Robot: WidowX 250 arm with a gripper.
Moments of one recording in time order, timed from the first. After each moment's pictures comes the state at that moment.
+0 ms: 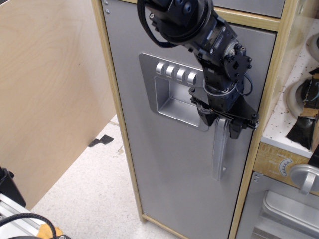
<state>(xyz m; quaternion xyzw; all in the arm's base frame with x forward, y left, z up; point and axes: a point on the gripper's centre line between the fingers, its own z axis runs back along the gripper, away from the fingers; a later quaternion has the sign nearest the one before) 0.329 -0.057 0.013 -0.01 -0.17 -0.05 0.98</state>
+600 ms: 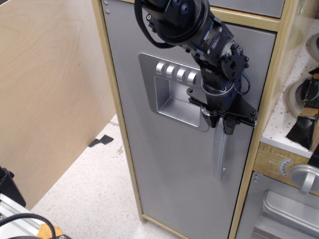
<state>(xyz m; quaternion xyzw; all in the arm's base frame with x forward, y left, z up) 0.325 -0.055 0.012 -0.01 -0.17 -0.03 0.99</state>
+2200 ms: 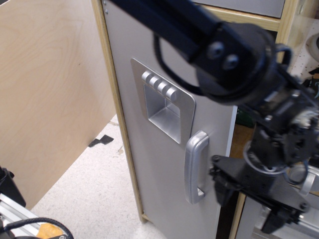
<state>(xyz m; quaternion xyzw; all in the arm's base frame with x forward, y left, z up) 0.210 -0.139 0.019 0.02 -0.03 -0.06 1.00</state>
